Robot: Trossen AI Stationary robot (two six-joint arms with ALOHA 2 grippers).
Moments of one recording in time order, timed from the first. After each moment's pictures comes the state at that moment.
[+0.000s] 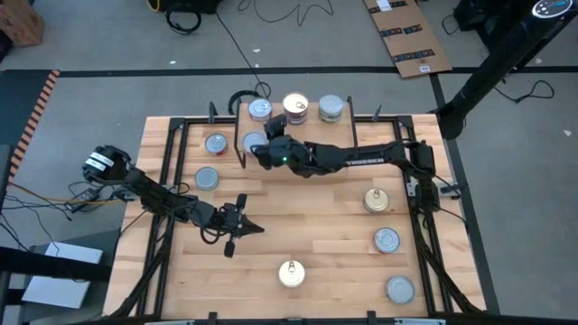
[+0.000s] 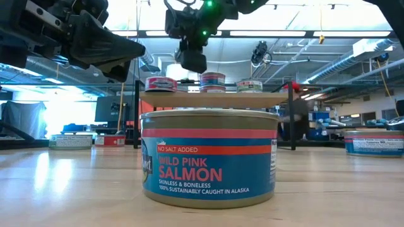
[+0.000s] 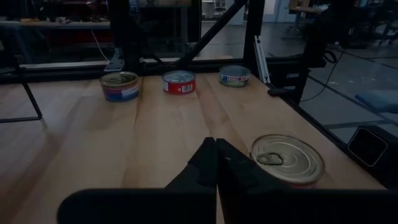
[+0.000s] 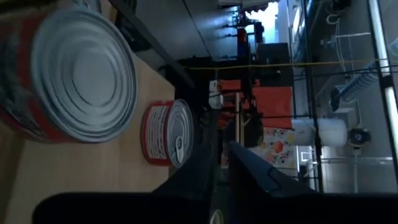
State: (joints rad) left arm -0.40 1.40 0.29 0.98 -0.21 -0.05; right arm -0.09 2.00 1.65 -0.03 0.84 -1.13
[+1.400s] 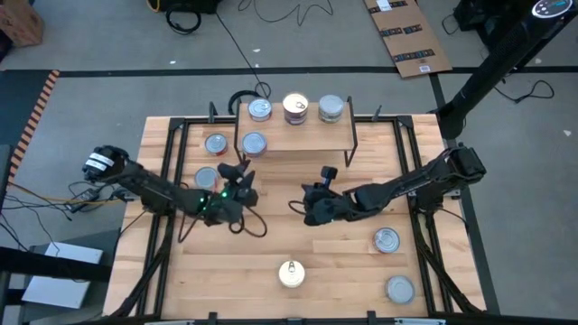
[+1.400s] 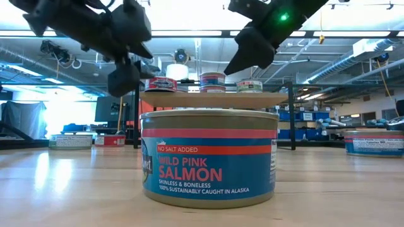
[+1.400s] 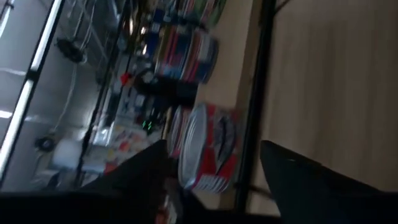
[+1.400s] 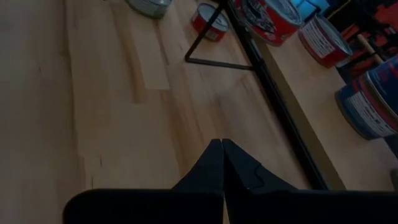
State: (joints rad) left arm -0.29 1.40 0.61 0.28 -1.34 0.73; right arm 0.24 1.63 1.05 -0.22 0.79 0.03
